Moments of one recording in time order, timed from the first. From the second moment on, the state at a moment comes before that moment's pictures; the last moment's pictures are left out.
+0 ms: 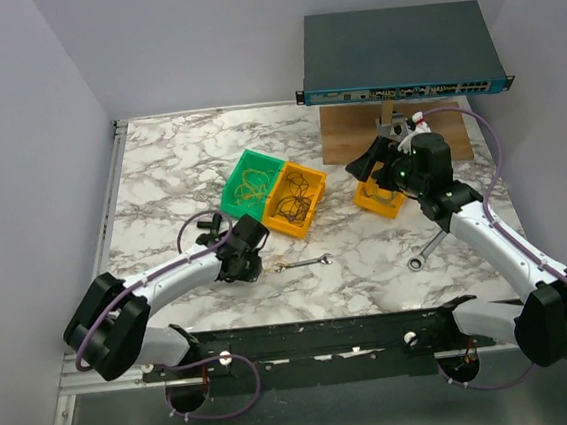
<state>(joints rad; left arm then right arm) -0.72 1.36 0.69 -0.61 -0.19 -1.99 0.30 1.17 0.86 -0.10 -0.15 0.64</state>
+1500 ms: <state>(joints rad) -0.41 1.82 1.56 -0.59 -0.28 -0.95 0.30 1.14 0.83 -0.07 -0.15 0.63</state>
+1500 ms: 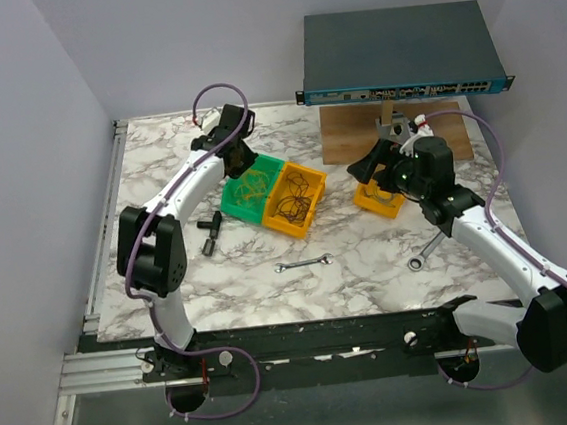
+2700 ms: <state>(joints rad) -0.42 1.78 1.62 -0.72 -0.06 -0.25 0.30 1.06 0.78 -0.11 -0.15 0.60</state>
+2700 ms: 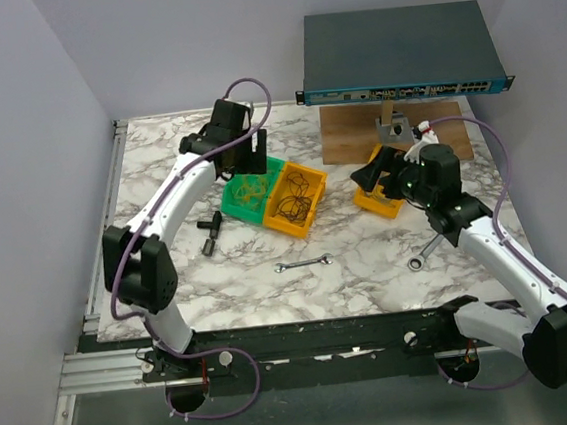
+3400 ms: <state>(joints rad) -0.42 0.72 0.44 0.03 -0.22 -0.16 0.30 0.65 0.17 0.37 0.02 0.38</state>
